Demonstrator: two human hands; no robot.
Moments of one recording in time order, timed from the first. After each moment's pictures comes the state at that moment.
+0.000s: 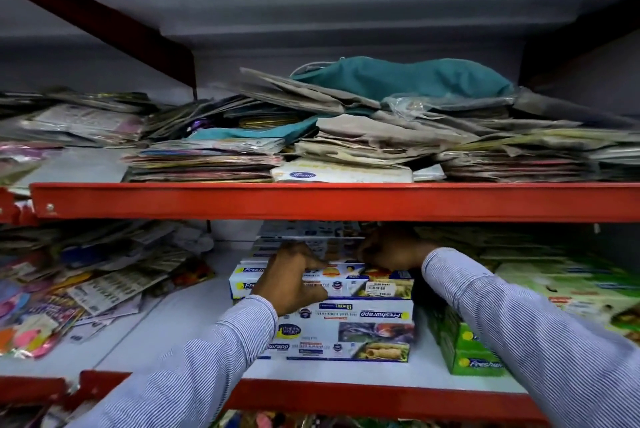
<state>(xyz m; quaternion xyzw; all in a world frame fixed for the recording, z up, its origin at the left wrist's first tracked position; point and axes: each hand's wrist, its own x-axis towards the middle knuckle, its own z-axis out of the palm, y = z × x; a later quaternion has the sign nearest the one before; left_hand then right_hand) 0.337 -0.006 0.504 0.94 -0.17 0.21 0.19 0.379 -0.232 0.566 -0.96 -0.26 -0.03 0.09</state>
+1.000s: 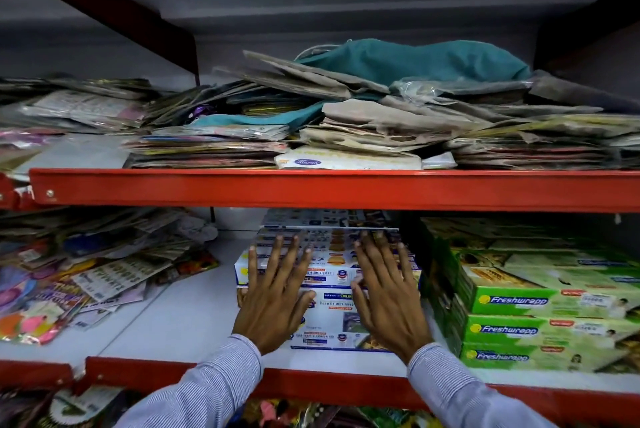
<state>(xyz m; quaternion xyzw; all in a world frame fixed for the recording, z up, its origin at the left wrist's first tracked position) 0.325 0.019 0.433 0.91 -0.14 0.39 -0.04 0.343 -0.209 0.444 -0.88 -0.23 -0.41 0.07</state>
